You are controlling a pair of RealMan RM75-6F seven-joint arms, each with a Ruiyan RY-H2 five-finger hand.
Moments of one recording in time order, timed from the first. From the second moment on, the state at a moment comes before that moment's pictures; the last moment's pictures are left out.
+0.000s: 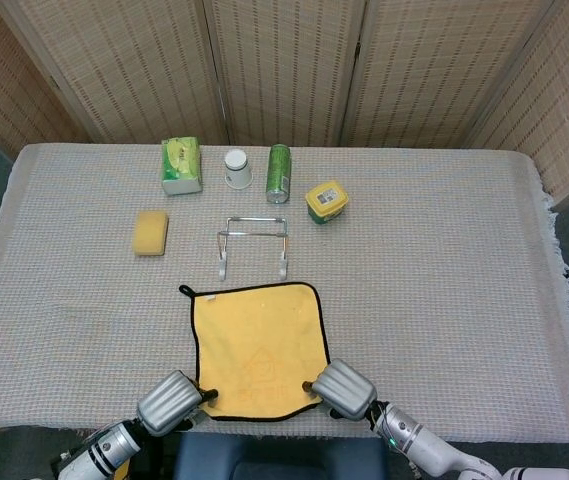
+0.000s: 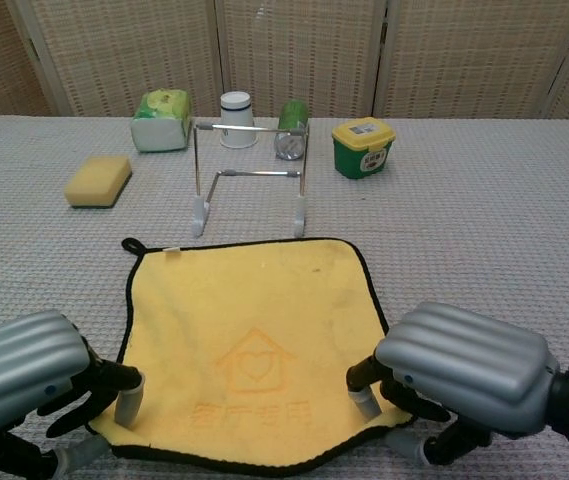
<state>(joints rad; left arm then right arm) -0.43 -1.57 0.21 -1.38 1.87 1.26 0.11 0.49 -1.59 -0.08 -1.55 -1.71 0.97 -0.30</state>
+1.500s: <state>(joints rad) -0.67 -1.36 -0.03 -1.47 1.42 0.84 -0.29 0.74 -1.72 0.20 -1.41 -1.37 0.89 -0.48</state>
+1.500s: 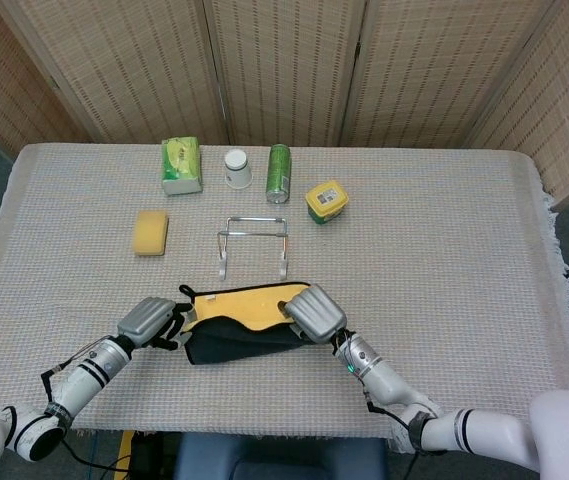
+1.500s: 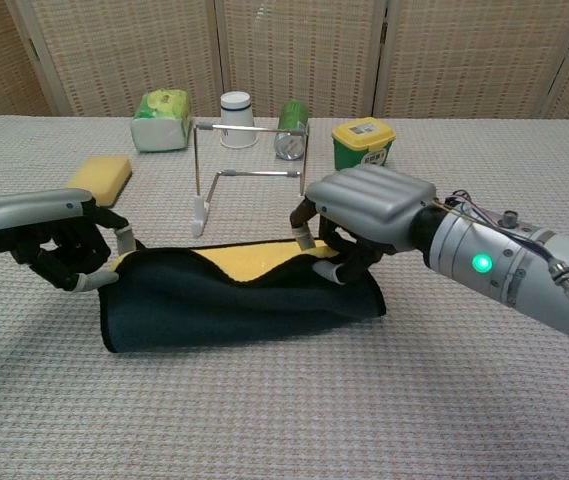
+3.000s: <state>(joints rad) -0.62 -1.32 -0.06 -1.49 1.29 0.89 -0.16 0.88 -1.87 0.23 -1.08 -1.26 0.88 -0.46</state>
